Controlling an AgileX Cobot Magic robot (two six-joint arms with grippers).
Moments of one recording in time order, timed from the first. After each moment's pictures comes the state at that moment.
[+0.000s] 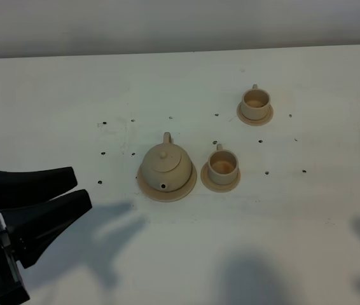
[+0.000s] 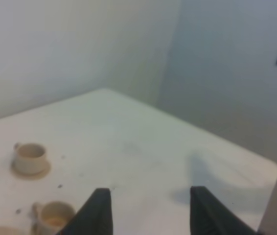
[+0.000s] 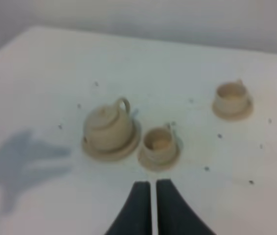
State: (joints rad) left arm 0.01 0.69 -0.39 -1.53 0.86 1.47; right arm 0.26 0.35 -0.60 0.45 0.82 -0.36
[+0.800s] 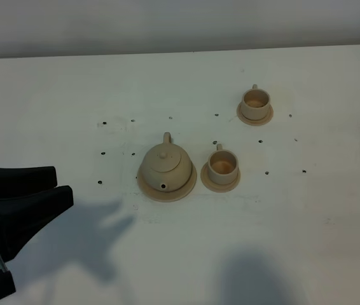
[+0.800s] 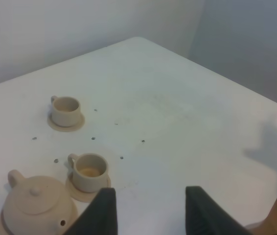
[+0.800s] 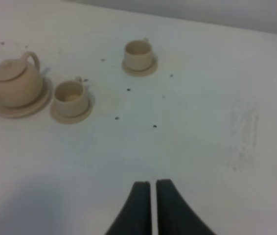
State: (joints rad) left arm 0.01 0.66 -0.53 -1.24 0.85 1.18; right arm 0.26 0.04 -0.59 0.08 1.09 -0.13
